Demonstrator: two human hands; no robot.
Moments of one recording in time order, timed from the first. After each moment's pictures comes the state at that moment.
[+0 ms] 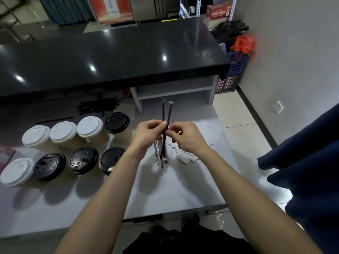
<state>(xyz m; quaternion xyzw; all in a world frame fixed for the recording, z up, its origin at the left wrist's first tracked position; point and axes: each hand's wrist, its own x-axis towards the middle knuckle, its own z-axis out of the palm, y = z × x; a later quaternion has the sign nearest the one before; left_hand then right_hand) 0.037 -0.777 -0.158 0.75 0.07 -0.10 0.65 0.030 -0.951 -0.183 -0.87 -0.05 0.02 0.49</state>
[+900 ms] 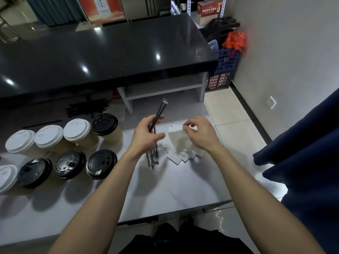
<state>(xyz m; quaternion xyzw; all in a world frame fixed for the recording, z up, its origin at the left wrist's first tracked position) 0.047 -0.791 -0.180 0.85 -0.03 -0.06 0.52 0.041 -1.027 -0.214 -0.92 -0.02 -0.06 0.39</state>
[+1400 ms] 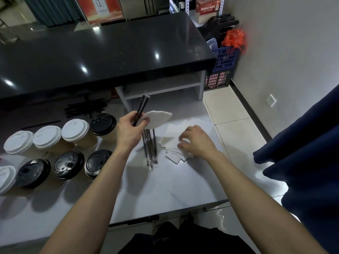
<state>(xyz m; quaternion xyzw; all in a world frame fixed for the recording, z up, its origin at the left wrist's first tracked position) 0.067 -0.757 -0.187 0.86 0.03 0.07 0.50 0.037 -1.023 -0.258 -0.95 -0.07 0.05 0.29</state>
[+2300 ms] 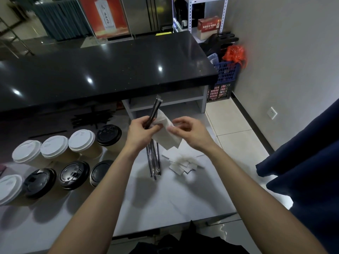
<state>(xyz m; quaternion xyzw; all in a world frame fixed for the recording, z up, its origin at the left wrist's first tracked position) 0.077 -0.781 -0.152 0.82 -0.01 0.00 0.57 0.055 -0.998 -0.168 -0.78 -0.02 0.02 0.63</state>
